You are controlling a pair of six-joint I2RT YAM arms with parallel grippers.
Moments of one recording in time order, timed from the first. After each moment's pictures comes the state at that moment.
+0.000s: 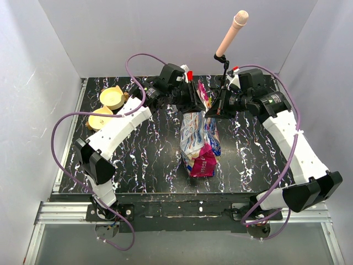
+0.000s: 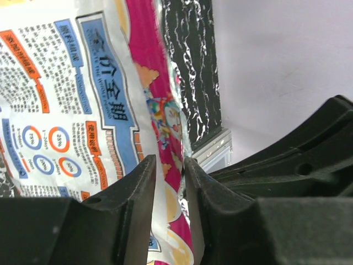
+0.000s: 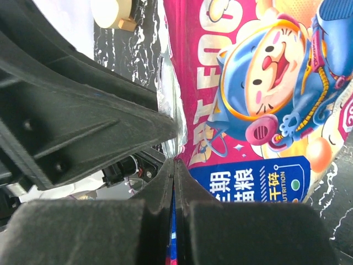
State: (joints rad) left arm -0.73 1.79 1.95 -0.77 0.25 -0.86; right arm 0.43 1.37 1.59 -0.95 -0.42 0.63
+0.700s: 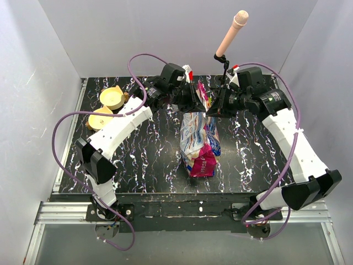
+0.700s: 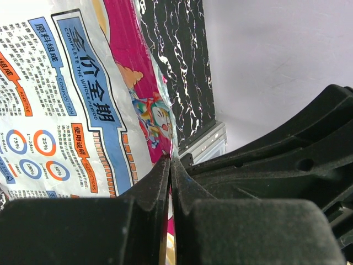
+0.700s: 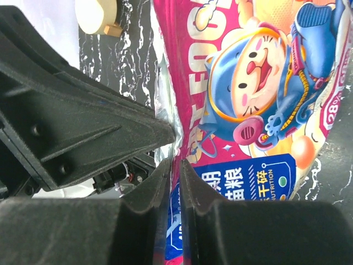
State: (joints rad) left arm -0.73 1.80 1.96 -0.78 0.30 -0.85; right arm 0.44 1.38 1.63 -0.99 -0.37 0.62
